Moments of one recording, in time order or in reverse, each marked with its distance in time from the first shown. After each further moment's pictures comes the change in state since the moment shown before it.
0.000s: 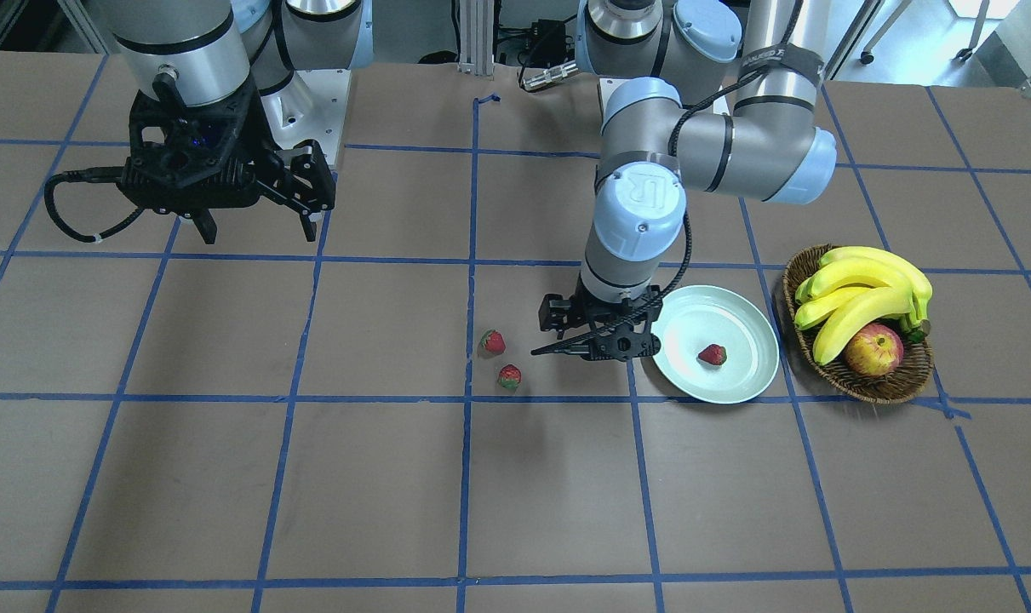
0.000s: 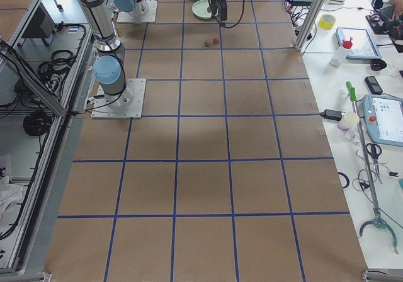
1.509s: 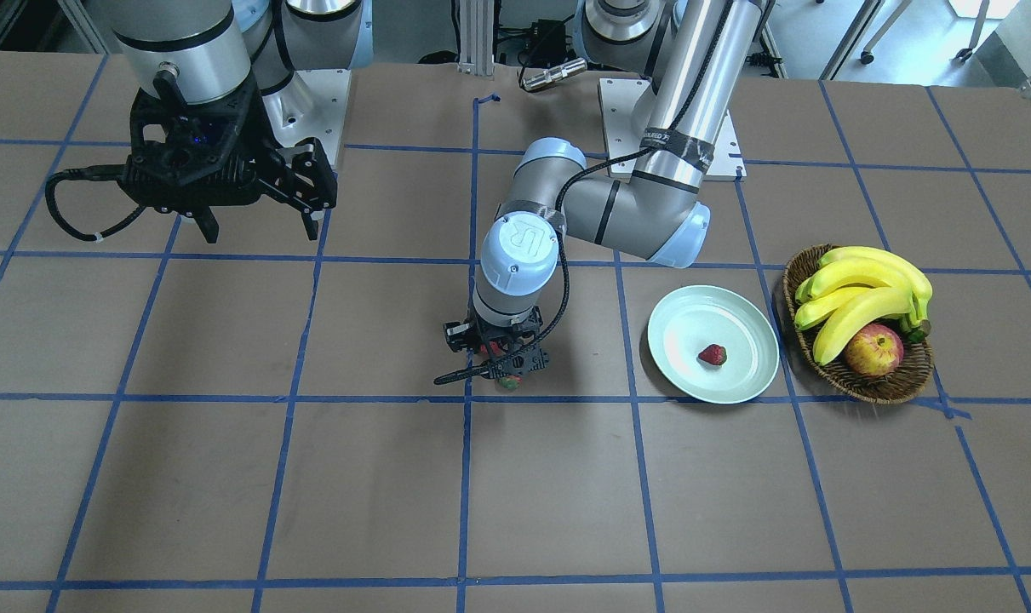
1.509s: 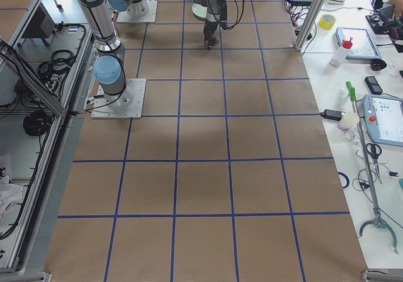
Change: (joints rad) left arm -0.163 -0.193 0.004 0.203 -0.154 -0.313; right arm 0.001 -0.002 -0.001 0.000 0.008 0.000
